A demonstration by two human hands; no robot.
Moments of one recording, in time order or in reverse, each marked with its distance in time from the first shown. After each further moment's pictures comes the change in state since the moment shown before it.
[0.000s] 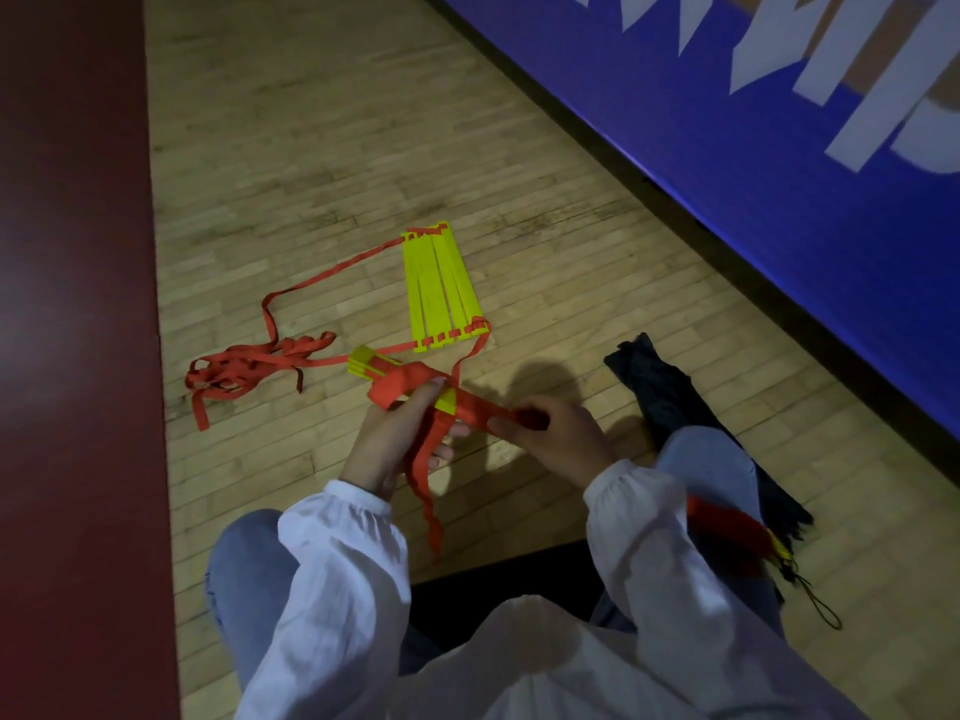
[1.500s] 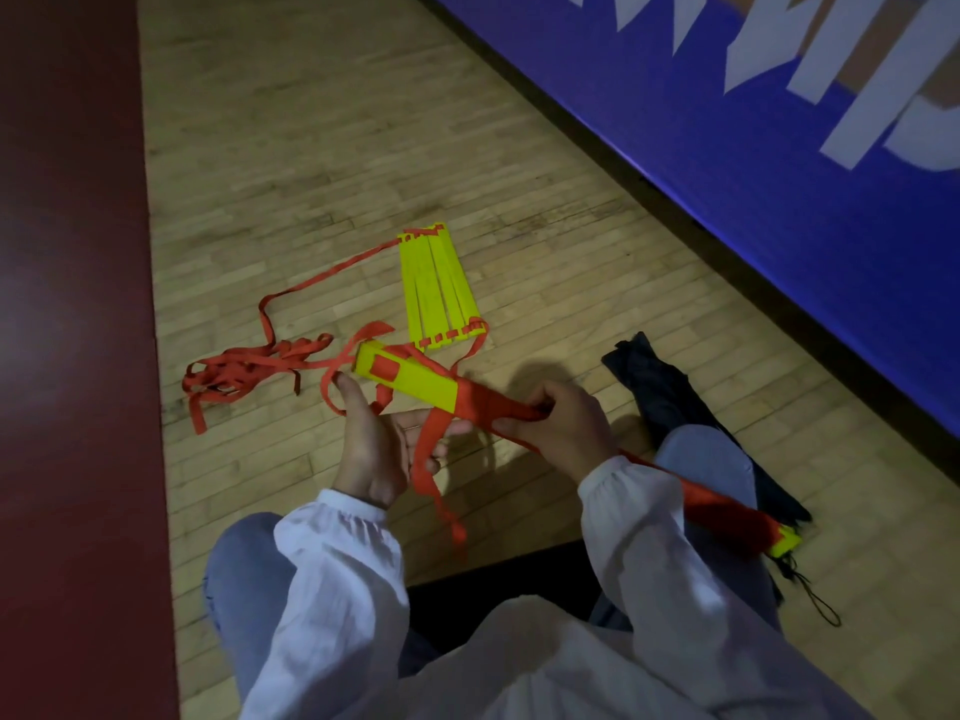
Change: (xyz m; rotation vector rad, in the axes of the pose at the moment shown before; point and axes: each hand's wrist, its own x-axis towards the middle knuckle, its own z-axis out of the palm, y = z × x) left_hand 0.012 -0.013 -0.012 -0.435 -0.203 -0.228; right_hand 0.006 -0.003 -0.002 -0.026 0.206 0.031
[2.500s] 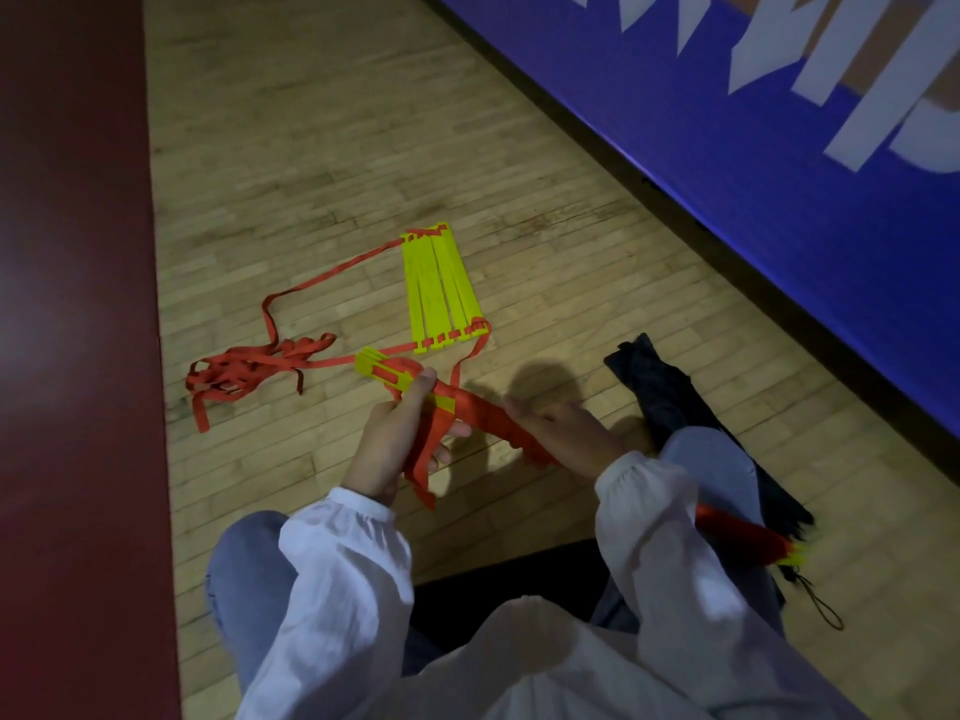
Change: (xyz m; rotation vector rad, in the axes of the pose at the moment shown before) left_hand -0.012 0.003 0.019 0.505 0.226 0.234; right_hand -0.003 0.001 -0.010 0.009 -0.360 0.033
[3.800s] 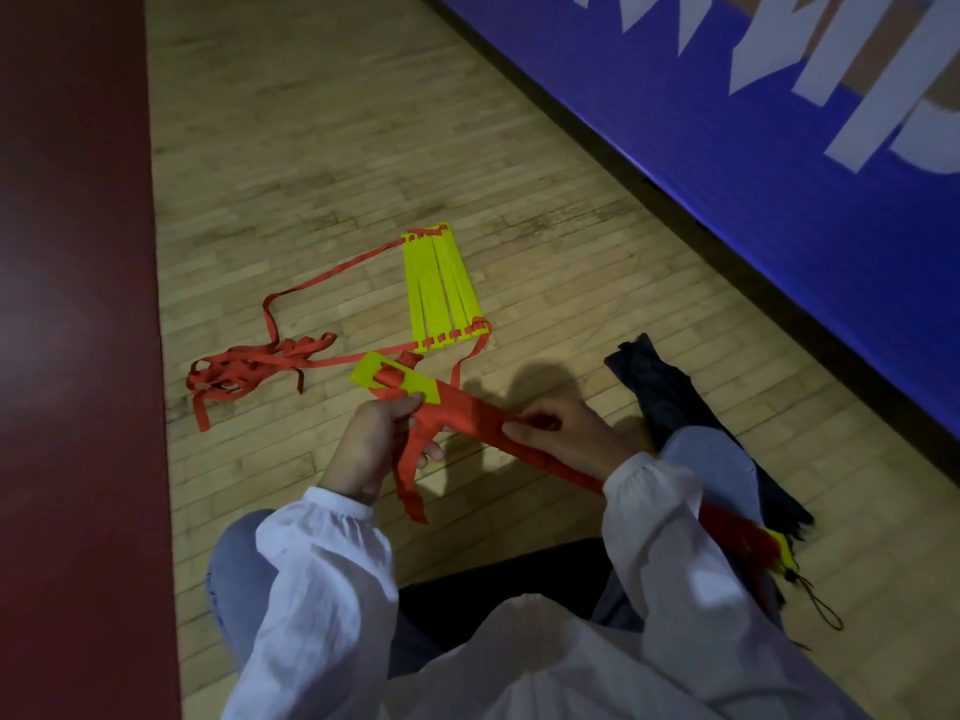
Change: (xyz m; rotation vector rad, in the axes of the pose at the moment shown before) left_hand 0.004 -0.004 -0.017 -0.158 -0.104 -0.028; right_hand 0.001 0.010 -0.002 0.070 0.006 -0.046
